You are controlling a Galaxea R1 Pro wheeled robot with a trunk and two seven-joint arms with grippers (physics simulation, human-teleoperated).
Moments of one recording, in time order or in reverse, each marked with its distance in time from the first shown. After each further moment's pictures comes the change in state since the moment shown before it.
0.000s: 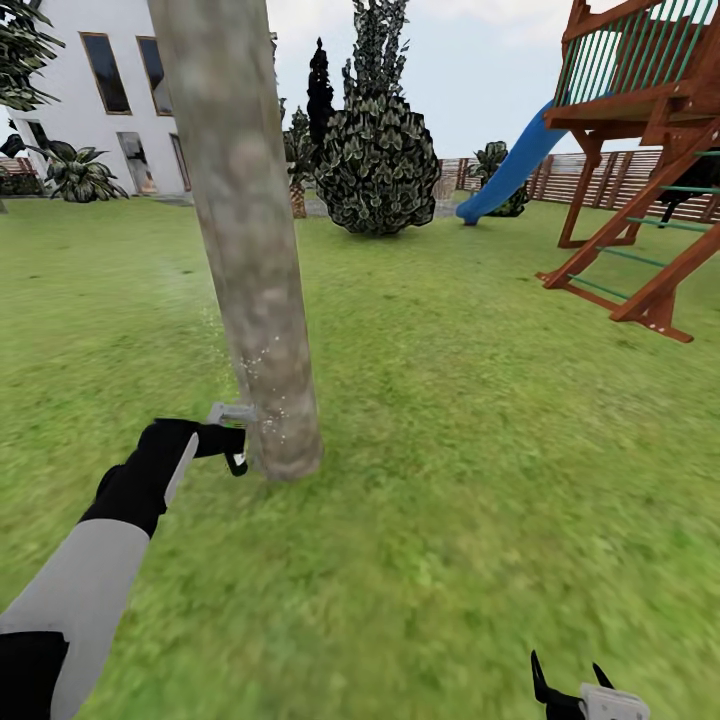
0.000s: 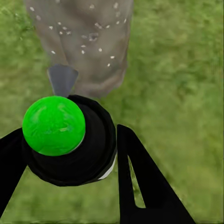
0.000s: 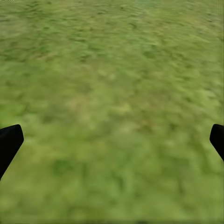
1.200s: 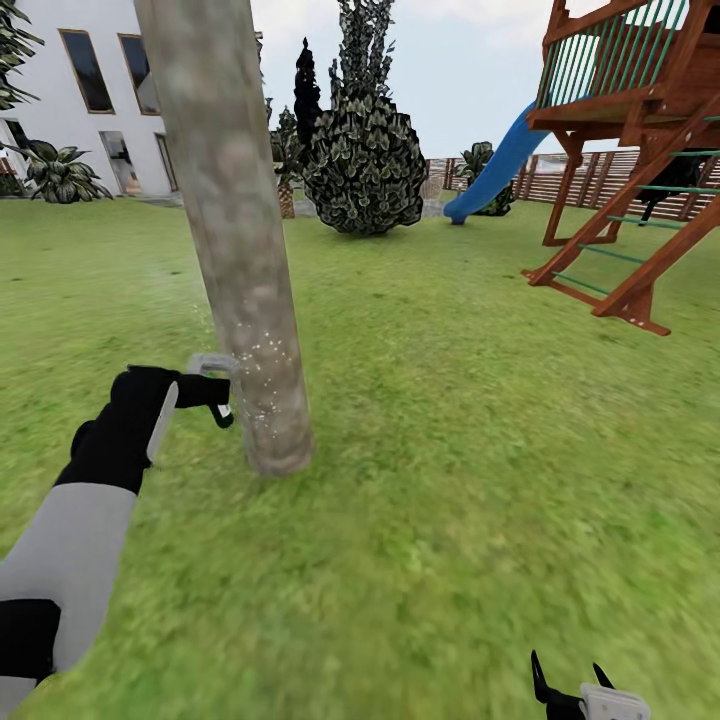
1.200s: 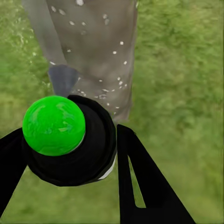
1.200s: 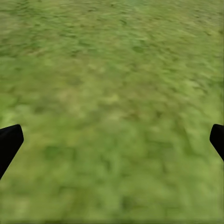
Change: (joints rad) left arm -0.114 0.027 0.014 -0.155 -0.032 0.129 -0.006; right arm 0.000 0.000 0.000 0.000 0.000 0.000 -0.001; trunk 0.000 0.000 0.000
